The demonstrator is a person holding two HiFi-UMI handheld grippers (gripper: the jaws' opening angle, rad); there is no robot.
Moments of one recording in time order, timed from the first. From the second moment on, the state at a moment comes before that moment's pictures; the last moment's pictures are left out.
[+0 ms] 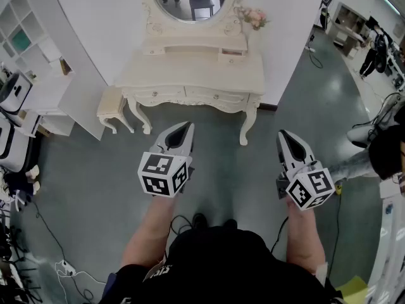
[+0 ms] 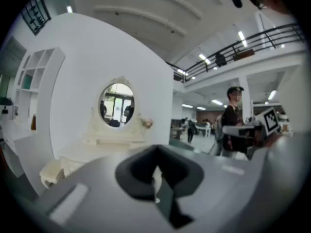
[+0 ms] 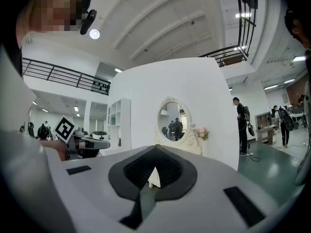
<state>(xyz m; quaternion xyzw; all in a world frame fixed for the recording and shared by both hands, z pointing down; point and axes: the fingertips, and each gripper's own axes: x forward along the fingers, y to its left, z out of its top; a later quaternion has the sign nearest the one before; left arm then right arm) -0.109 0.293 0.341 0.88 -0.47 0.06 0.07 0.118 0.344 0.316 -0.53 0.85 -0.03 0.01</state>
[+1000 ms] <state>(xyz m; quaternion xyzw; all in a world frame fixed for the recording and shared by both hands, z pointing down) -0.068 0.311 0.341 0.87 -0.48 0.06 0.08 0.163 0.369 0.332 -0.52 0.85 -0.05 0.01</state>
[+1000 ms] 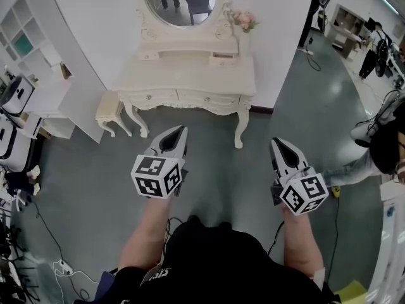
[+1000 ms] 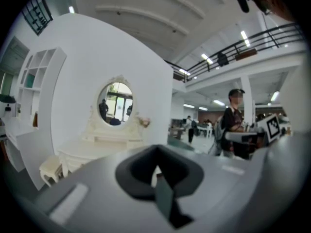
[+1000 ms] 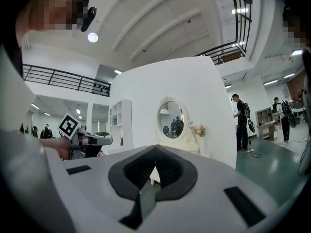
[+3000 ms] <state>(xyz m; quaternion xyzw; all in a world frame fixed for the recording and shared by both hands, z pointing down) -0.118 0.010 0.395 0.89 -0.44 0.08 0.12 0.095 0.055 0.397 -0.53 0.84 -0.13 -0.04</state>
